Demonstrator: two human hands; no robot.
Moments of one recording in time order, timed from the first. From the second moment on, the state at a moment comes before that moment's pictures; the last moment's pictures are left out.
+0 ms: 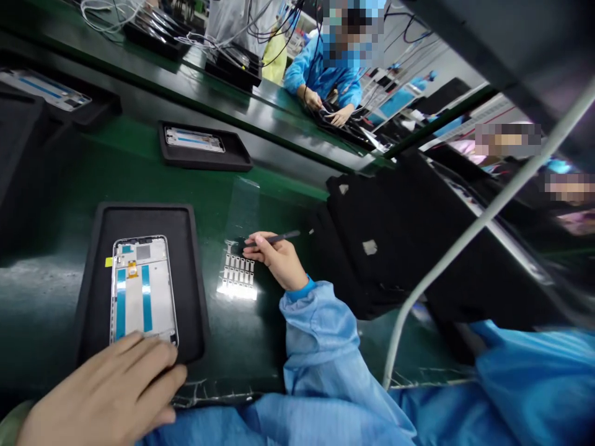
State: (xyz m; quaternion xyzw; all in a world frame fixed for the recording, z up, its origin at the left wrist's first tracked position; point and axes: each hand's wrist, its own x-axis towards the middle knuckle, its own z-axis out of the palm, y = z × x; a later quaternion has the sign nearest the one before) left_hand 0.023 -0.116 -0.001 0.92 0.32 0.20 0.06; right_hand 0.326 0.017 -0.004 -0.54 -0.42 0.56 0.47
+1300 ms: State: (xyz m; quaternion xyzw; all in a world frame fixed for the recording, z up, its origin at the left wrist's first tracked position) left_hand 0.050 0.155 0.022 0.80 0.57 0.10 0.15; right_hand 0.274 0.020 0.025 -0.44 -0.31 0.66 0.52
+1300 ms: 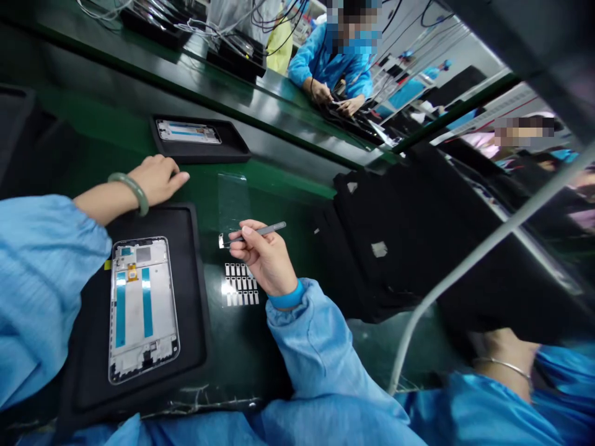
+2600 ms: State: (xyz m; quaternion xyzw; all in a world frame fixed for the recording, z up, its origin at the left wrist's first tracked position) left_hand -0.037 -0.019 0.002 0.85 0.47 0.18 0.17; right_hand 0.166 0.050 0.012 -0.40 -0.42 0.72 0.38
